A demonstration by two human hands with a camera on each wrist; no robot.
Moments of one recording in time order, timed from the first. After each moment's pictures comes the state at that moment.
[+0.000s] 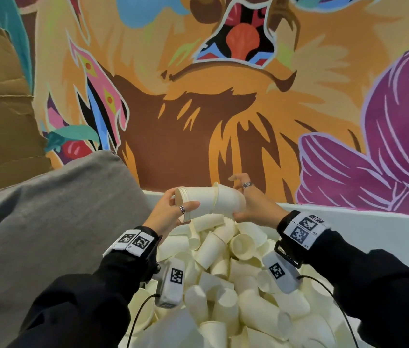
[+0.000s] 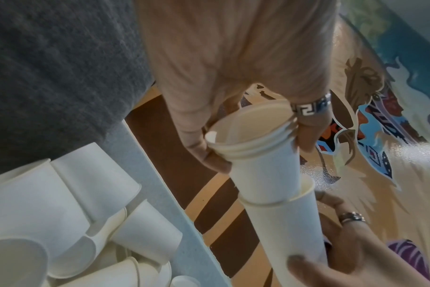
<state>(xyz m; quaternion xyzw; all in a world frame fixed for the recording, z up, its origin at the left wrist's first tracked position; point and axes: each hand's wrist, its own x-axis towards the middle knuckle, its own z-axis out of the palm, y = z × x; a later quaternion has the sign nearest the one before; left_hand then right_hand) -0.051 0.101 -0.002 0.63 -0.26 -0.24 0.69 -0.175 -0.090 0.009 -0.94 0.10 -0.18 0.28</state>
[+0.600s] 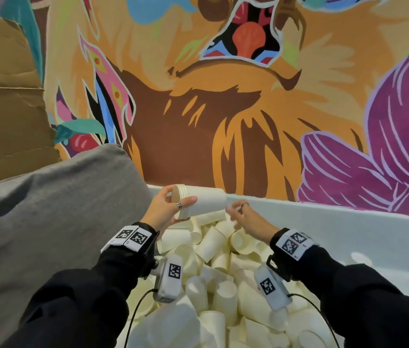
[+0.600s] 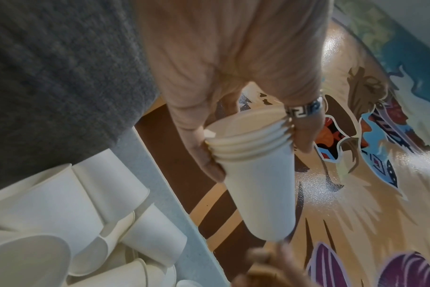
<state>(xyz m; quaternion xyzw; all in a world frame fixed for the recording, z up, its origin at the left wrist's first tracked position) -0.059 0.117 -0.004 0.62 -0.23 -0.23 0.71 -0.184 -0.065 -0.028 -0.87 0.20 -0.10 0.43</state>
